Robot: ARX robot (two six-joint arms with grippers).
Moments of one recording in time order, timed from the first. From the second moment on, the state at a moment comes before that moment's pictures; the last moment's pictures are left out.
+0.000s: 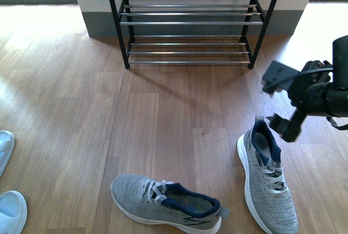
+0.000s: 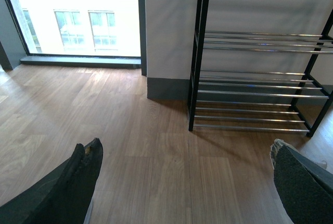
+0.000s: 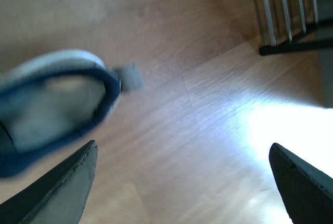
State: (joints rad) left arm 0.00 0.02 0.01 0.00 0.00 -0.01; right arm -0.02 2.46 1.12 0.53 -0.20 -1.48
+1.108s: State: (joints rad) left arm 0.00 0.02 0.01 0.00 0.00 -0.01; right arm -0.02 2.80 1.34 0.59 -0.41 -2.07
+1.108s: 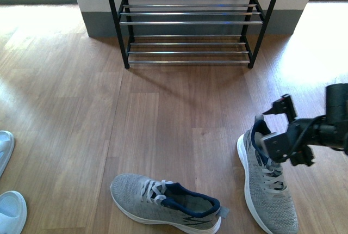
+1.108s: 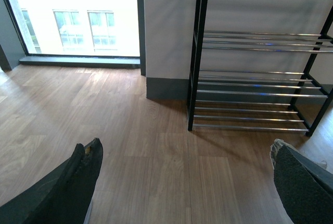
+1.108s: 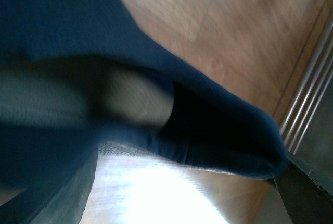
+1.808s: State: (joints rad) left arm 0.00 0.02 0.01 0.00 0.00 -0.01; right arm 0.13 2.40 1.07 0.41 -0.23 -1.28
